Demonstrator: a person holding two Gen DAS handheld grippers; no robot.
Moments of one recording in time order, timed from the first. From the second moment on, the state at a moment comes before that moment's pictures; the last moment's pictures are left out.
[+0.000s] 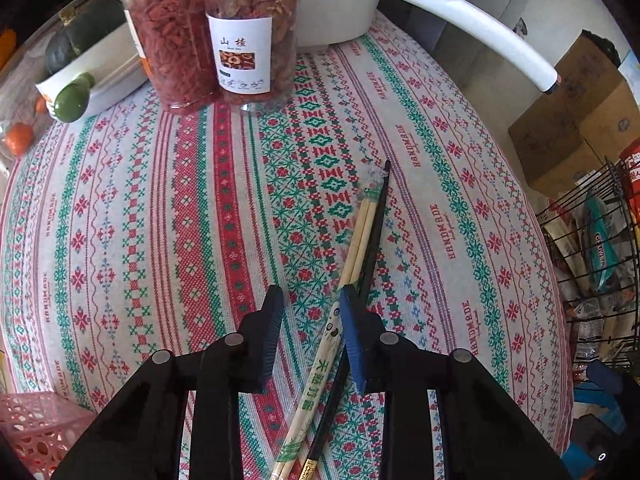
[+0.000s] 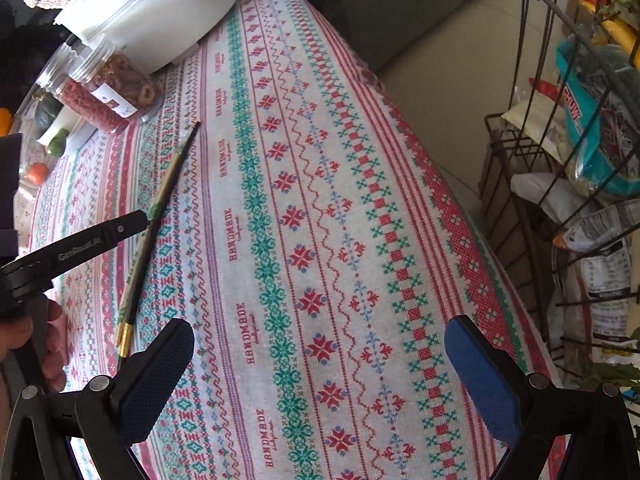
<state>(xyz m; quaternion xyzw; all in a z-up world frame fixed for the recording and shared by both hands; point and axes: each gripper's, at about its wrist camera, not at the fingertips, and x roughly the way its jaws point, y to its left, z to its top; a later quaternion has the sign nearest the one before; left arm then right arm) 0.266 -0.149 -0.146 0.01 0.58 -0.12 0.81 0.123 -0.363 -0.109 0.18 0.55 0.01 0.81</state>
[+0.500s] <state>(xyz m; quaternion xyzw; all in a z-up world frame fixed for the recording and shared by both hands) 0.301 -0.196 -0.159 0.08 0.65 -0.11 0.75 0.128 -0.374 -0.107 0.21 0.55 0.00 0.81</state>
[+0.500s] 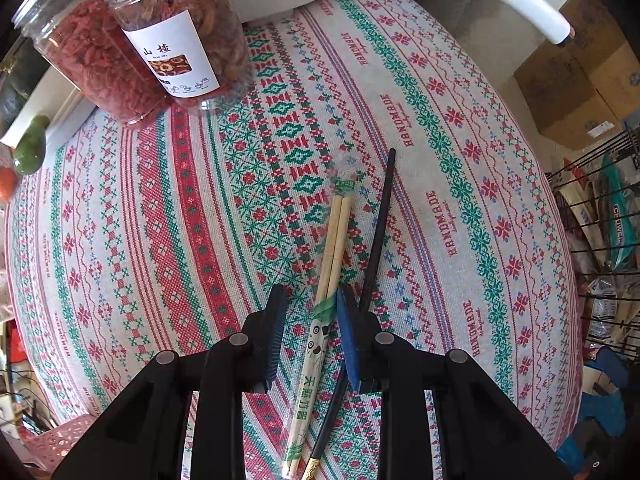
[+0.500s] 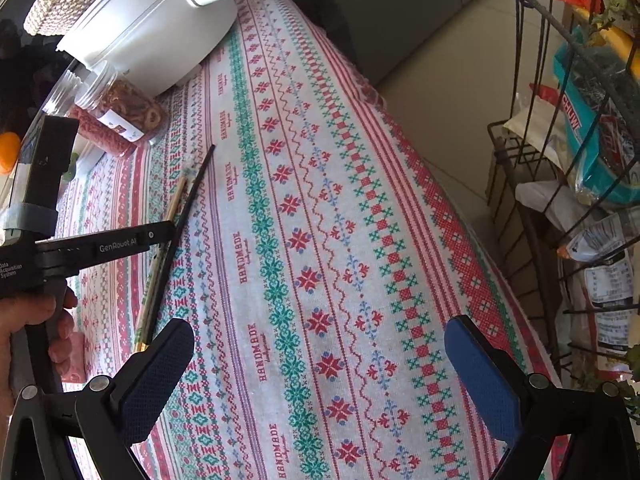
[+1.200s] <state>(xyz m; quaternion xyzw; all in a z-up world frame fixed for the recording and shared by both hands) 0.123 -0.092 -0.042 0.02 0.46 -0.19 0.87 0.129 -0.348 -0.117 0.21 0.57 0.00 0.80</state>
